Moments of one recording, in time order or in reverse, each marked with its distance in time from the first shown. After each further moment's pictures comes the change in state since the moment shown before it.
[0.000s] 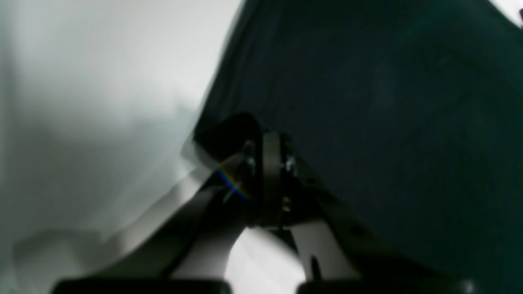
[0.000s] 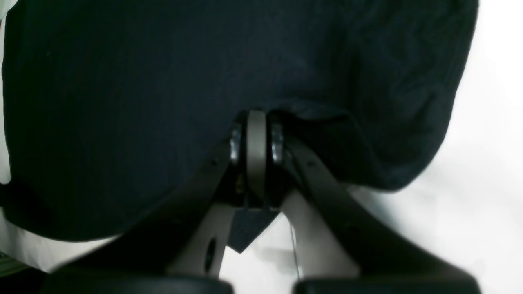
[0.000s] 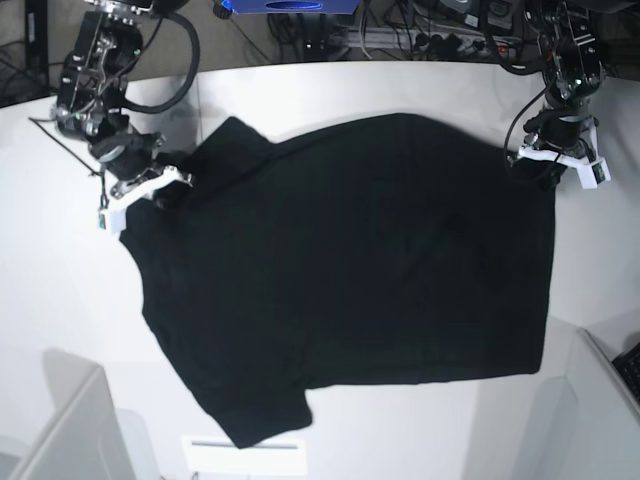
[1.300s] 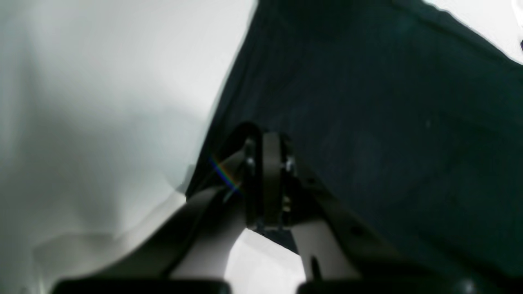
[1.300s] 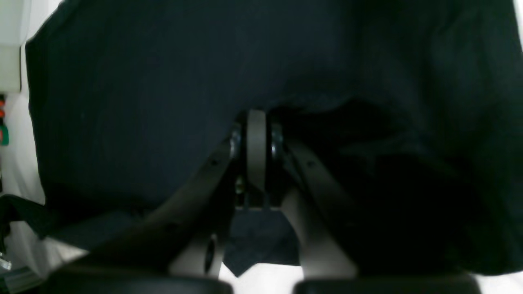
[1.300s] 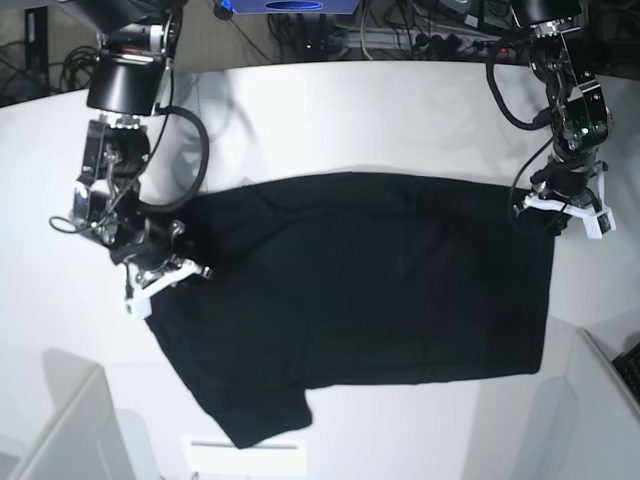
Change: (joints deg) left arm -13.4 0.1 -0.7 -2.4 5.4 0.1 8.0; right arm 24.7 1.2 -6.0 -25.8 -0.2 -0.2 0.5
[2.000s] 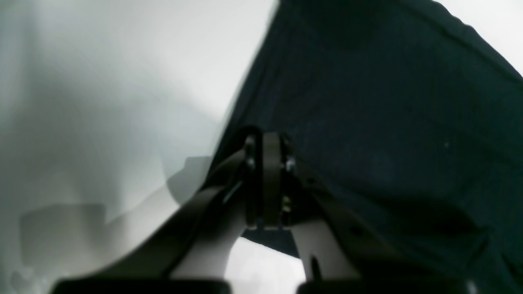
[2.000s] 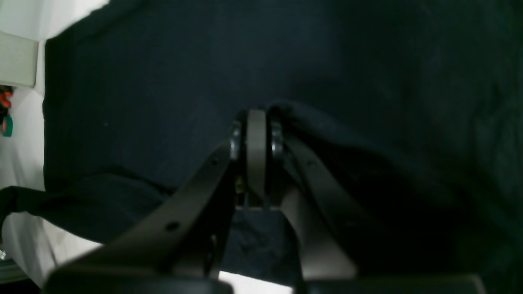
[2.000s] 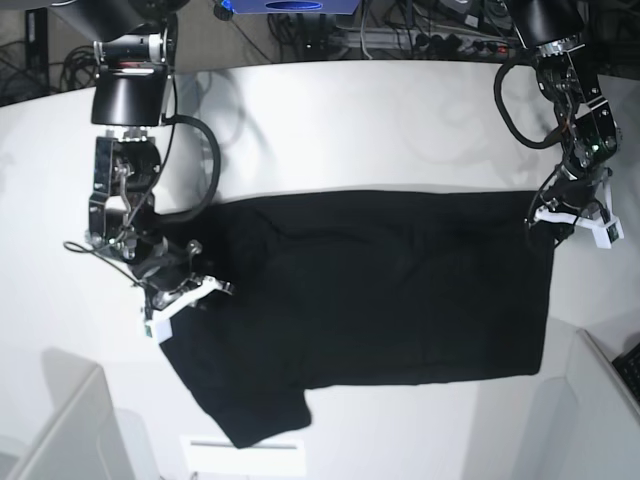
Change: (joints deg) left arm -4.8 -0.1 -2.7 -4.6 0.0 0.0 4.5; right arm 2.1 0.6 -6.8 -0.8 0.4 0.0 6.3
